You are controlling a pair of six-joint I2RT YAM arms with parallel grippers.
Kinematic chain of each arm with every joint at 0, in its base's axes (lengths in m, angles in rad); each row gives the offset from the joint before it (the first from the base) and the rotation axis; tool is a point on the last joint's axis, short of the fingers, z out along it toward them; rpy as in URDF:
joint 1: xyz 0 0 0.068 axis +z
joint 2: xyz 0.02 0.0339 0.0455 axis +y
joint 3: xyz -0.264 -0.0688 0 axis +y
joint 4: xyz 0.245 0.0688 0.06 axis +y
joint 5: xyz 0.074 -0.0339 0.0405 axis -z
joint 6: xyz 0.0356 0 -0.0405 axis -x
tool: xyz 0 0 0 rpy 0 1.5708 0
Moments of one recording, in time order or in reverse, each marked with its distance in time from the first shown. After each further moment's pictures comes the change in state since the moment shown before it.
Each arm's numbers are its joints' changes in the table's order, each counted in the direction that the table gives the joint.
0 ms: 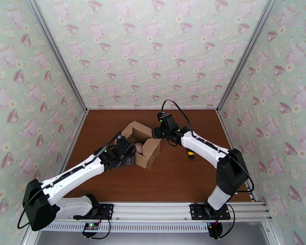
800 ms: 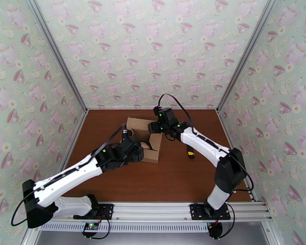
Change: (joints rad) left arm -0.118 -0.029 -0.234 0.079 -0.072 0.039; right arm 0.000 -0.031 -0.109 0.022 -0.063 0.049
